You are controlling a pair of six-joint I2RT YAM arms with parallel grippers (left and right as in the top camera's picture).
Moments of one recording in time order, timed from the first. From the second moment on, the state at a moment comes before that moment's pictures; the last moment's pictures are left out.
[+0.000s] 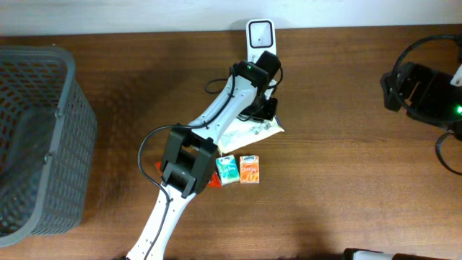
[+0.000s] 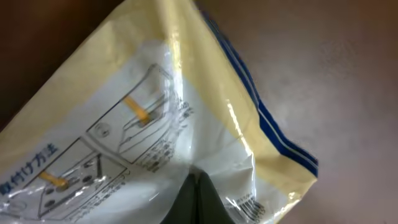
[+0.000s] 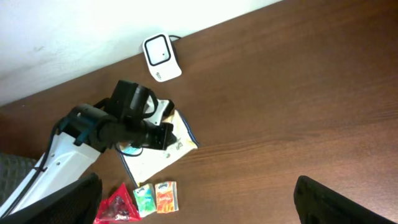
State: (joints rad) left arm -0.60 2.58 2.36 -1.20 0.23 -0.24; right arm -0.15 1.48 2.40 -1.69 -0.21 0.24
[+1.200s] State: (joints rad) left arm -0.69 2.66 2.51 -1.43 0.39 -0.17; right arm -0.15 1.48 2.40 -1.69 -0.21 0.24
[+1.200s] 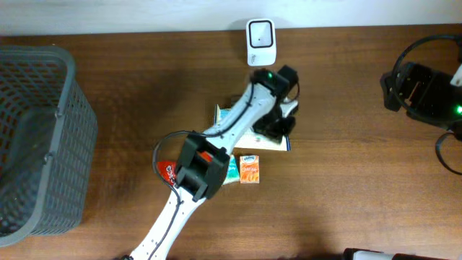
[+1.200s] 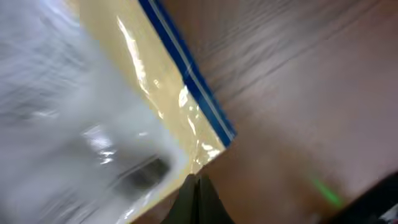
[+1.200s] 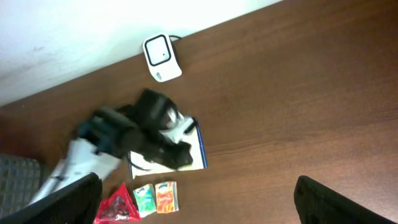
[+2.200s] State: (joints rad) left arm -0.23 2.59 2.41 -1.51 0.38 -0.06; right arm -0.15 1.48 2.40 -1.69 -0.21 0.24
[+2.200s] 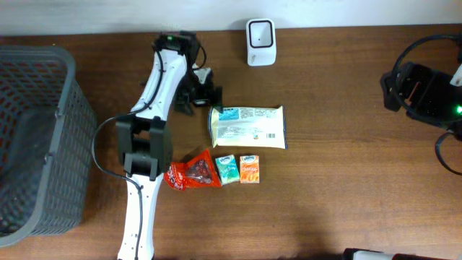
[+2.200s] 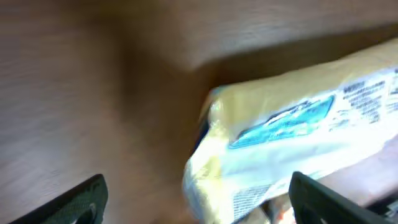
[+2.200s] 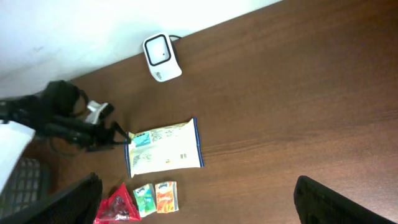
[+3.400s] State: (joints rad) left arm -0.51 2.48 2.53 -1.59 -0.38 -0.20; right arm -0.15 1.48 2.40 -1.69 -0.21 0.24
